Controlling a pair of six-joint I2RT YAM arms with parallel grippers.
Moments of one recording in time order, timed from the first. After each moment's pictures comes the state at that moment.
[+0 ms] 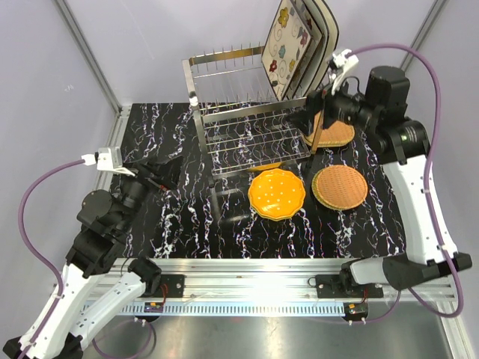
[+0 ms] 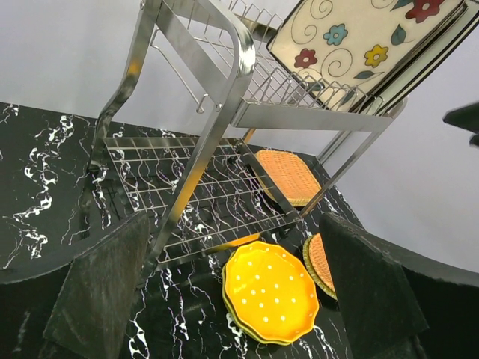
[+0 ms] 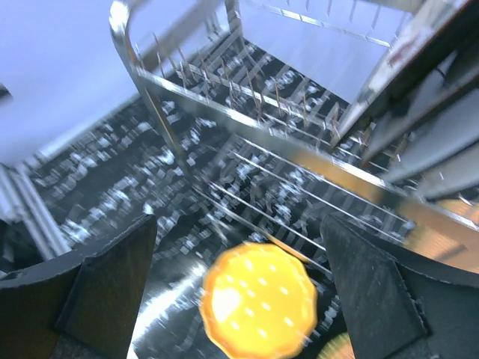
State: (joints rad) left arm -0.55 0.51 0.88 -0.25 -0.22 -0.46; right arm 0.27 1.33 1.82 -0.73 -0.55 -0.07
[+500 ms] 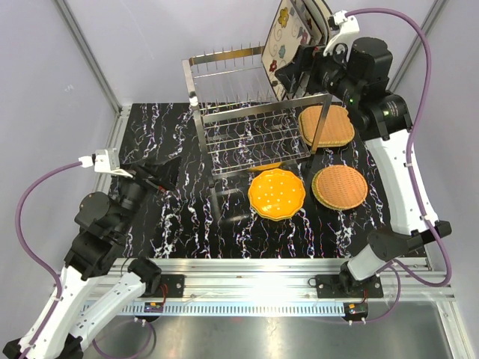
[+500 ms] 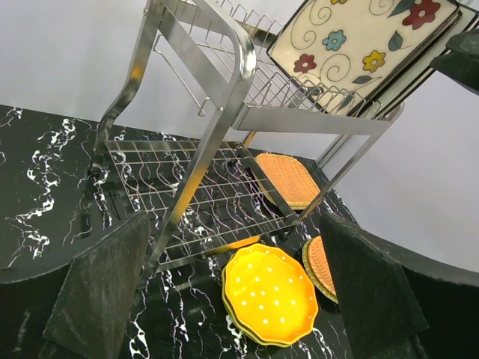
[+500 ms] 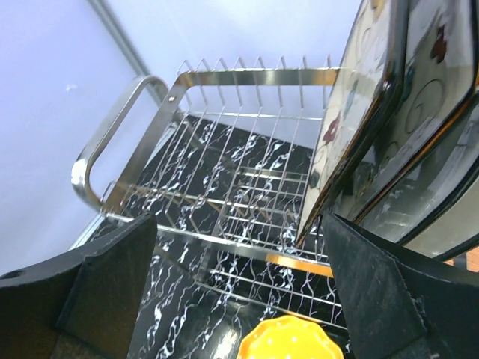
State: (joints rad) left arm -0.55 0.49 0.88 -0.25 -0.23 -0.46; right arm 0.37 1.59 2.16 -0.65 -0.22 0.23
